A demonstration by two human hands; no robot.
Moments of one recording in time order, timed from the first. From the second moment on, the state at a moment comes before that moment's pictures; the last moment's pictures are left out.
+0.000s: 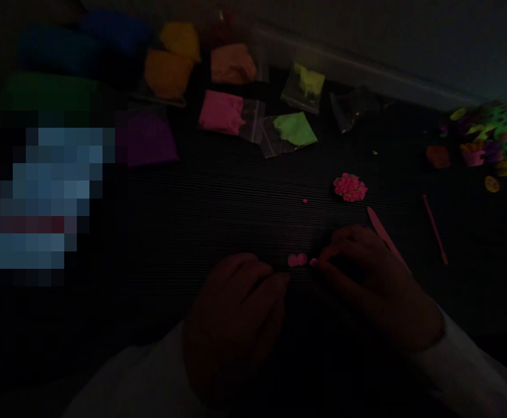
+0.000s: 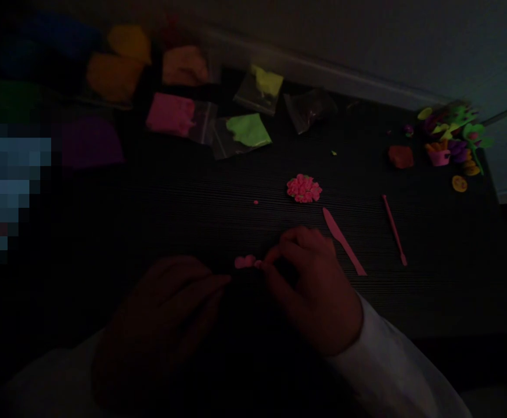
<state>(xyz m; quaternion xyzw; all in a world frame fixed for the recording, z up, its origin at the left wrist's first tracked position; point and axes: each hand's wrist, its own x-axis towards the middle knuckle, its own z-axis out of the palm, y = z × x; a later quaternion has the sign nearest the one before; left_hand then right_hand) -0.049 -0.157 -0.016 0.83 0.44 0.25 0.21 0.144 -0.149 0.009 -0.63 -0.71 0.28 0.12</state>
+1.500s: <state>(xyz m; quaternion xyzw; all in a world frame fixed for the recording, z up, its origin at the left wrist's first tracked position) -0.029 -0.146 -0.002 0.74 0.49 0.28 0.36 0.134 -0.166 0.013 -0.60 -0.69 0.35 0.20</state>
